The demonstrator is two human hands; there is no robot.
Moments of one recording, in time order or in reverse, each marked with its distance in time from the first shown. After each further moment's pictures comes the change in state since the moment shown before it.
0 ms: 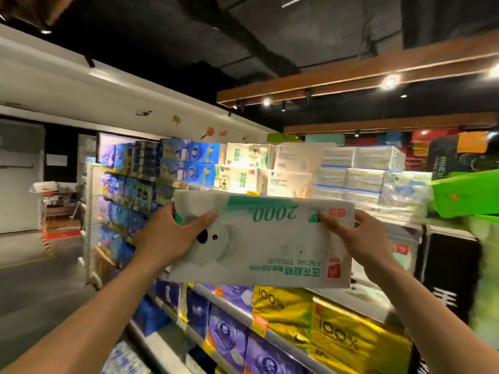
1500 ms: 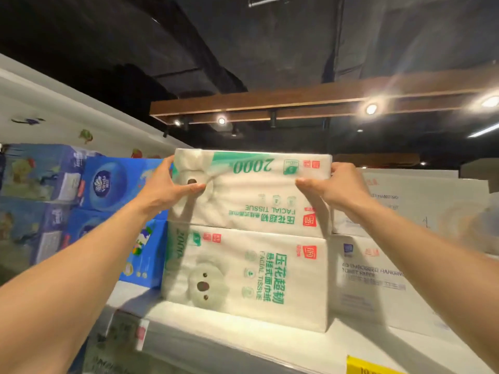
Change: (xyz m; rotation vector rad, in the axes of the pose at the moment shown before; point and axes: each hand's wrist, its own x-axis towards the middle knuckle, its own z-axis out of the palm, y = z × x) left_hand 0.917 -0.288 0.358 -0.308 -0.203 0.366; right_hand 0.757 0.177 0.409 -0.490 0.308 -0.047
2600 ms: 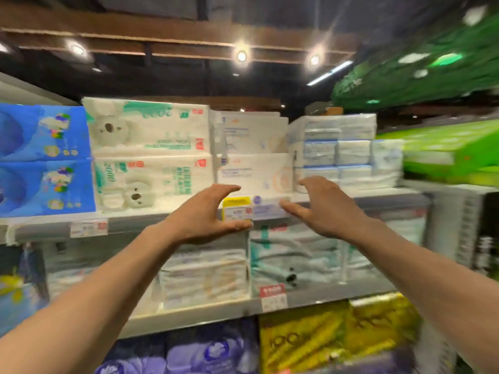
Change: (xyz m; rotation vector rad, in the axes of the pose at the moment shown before) left_hand -0.302 0.152 -0.006 0.128 -0.746 0.555; right_hand -0.368 -0.057 -0.153 -0.855 -0.101 0.162
